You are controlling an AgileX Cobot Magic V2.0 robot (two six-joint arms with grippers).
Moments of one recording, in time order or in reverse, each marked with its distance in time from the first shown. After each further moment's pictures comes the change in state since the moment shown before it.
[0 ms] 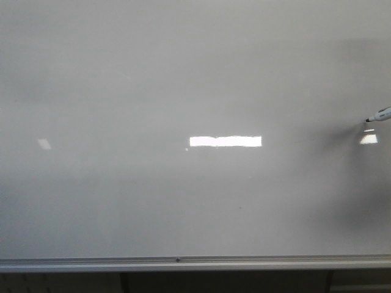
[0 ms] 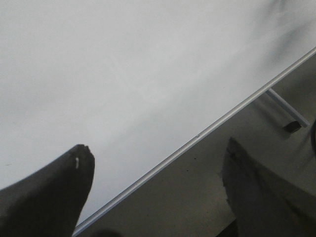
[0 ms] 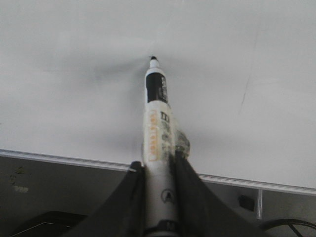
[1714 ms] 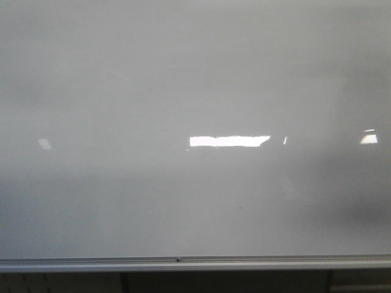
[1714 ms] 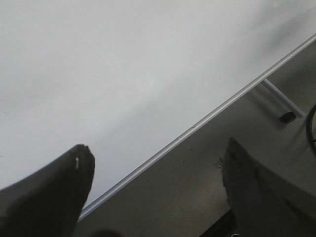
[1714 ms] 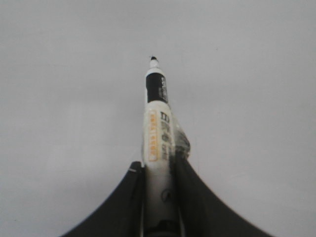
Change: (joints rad) left arm 0.000 0.000 0.000 0.000 0.037 0.001; right arm -0.021 -0.298 0.053 -0.001 -0.195 0.059
